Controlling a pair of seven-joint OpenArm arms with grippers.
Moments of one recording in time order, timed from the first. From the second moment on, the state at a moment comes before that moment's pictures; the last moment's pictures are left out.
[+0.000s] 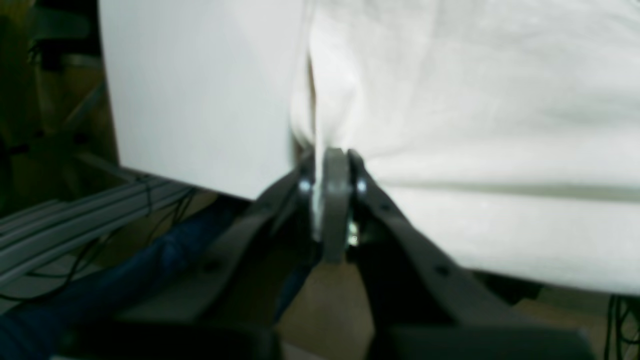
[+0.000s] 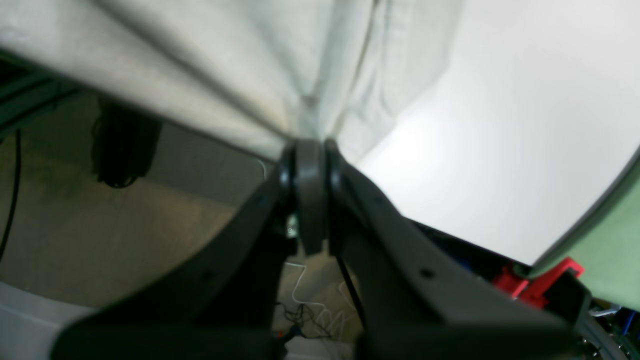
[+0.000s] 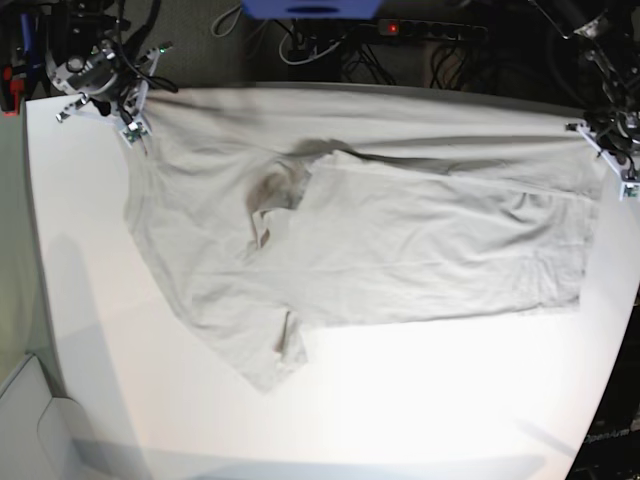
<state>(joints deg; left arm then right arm) 8.2 -13.0 -45.6 92.8 3.3 -37.7 59.3 -28.5 4.9 19.2 110.3 -9.7 40.5 -57.3</state>
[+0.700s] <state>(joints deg) 8.3 -12.8 -45.9 93.1 5.2 -37.7 59.2 -26.5 5.2 19.4 110.7 -10.1 40.5 -58.2</state>
